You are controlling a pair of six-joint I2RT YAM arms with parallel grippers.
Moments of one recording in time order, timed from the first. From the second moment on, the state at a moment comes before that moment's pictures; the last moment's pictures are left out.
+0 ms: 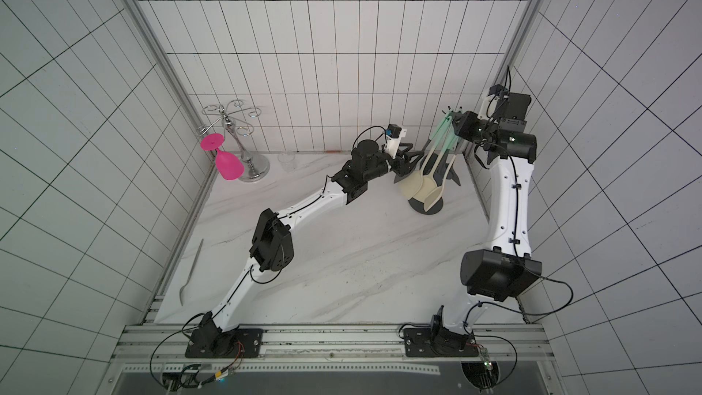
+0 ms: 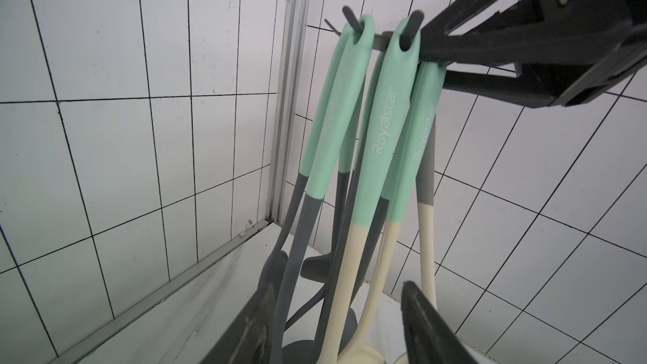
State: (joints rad) left arm -0.82 2.48 2.39 0.15 0.28 -0.22; right arm -0.24 1.70 2.10 -0.85 -0.39 0.30
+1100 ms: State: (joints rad) left arm -0.83 2.22 2.00 0.14 0.16 -0.17; right arm 0.05 1.50 1.79 -0.66 -0.05 0.16
